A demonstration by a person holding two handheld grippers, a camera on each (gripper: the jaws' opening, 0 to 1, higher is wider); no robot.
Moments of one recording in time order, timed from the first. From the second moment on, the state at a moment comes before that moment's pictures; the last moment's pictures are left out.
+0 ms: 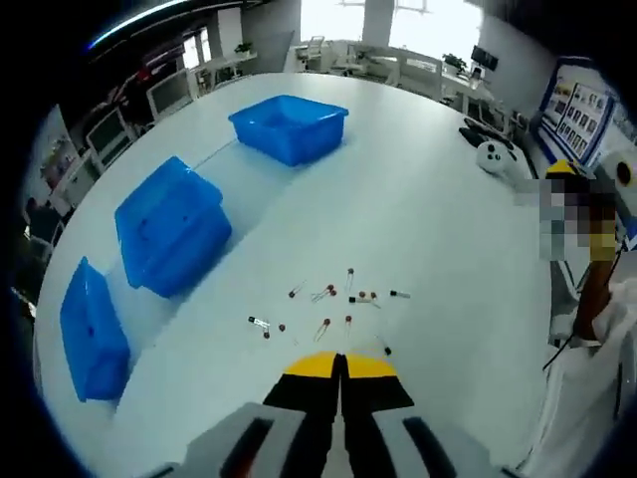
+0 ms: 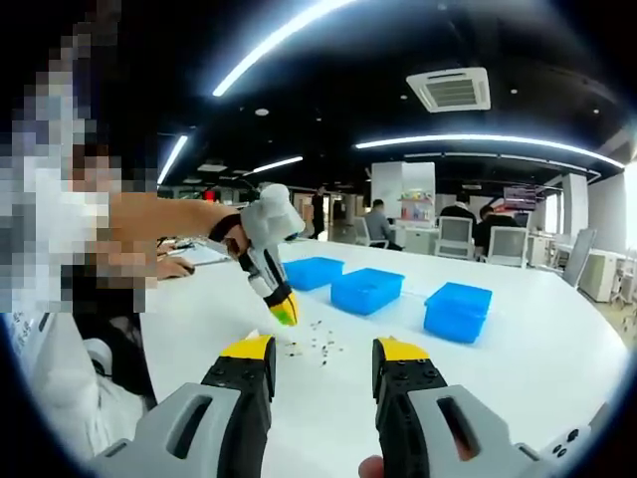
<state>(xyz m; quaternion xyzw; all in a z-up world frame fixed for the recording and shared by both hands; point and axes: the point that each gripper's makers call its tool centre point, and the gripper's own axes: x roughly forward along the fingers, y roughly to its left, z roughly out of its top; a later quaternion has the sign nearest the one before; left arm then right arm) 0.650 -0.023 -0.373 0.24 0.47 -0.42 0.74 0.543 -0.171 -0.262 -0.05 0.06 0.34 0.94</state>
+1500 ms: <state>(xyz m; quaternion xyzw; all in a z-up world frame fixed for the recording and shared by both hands) 0.657 0.003 -0.295 0.14 0.33 -0.43 0.83 0.548 -0.171 -0.262 -0.05 0.06 0.35 0.94</state>
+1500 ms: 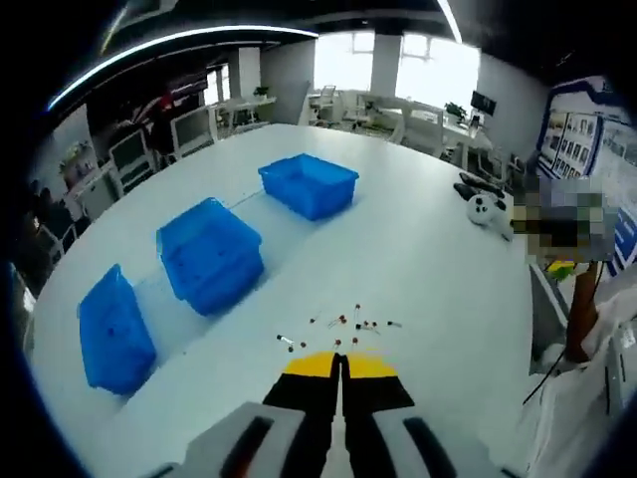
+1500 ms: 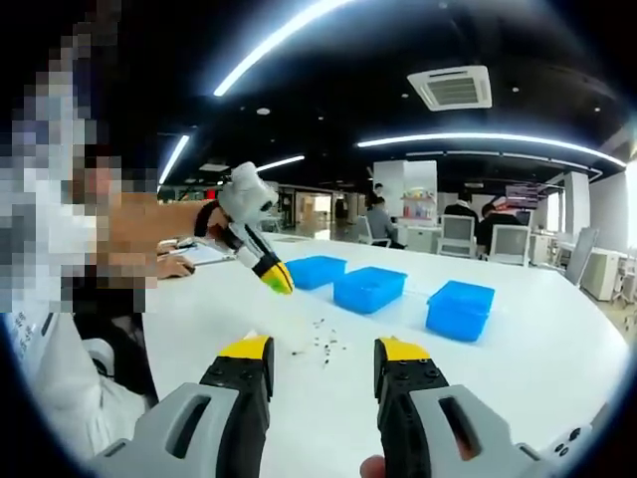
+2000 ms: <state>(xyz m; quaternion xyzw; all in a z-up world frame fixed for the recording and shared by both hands) 0.611 0.062 -0.244 -0.01 0.14 -0.41 0.90 0.545 -0.163 -0.264 -0.04 0.07 0.36 0.93</state>
